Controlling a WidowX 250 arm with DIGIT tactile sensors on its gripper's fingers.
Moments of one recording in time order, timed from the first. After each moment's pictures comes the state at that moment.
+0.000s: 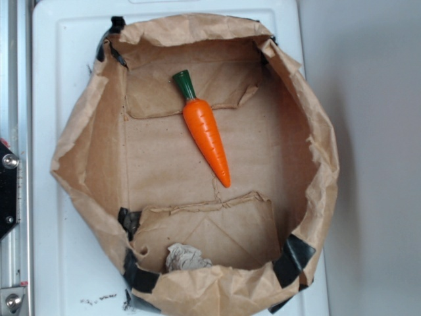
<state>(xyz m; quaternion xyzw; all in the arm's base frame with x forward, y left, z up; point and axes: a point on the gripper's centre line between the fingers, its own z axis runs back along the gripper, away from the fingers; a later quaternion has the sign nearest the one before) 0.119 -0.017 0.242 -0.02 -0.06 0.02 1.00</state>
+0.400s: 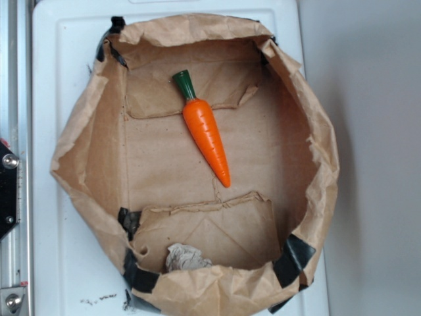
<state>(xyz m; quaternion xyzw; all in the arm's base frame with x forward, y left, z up) 0.118 -0.017 0.238 -0.02 -0.05 0.02 1.00</state>
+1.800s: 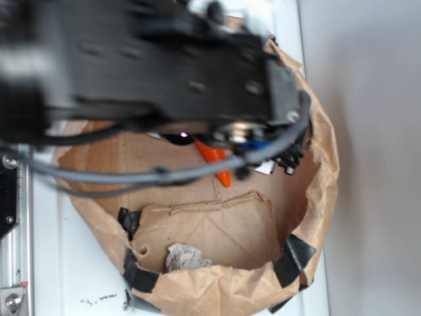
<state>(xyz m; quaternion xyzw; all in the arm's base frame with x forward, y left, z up) 0.300 0.044 0.122 -0.02 -0.10 0.58 0.81</state>
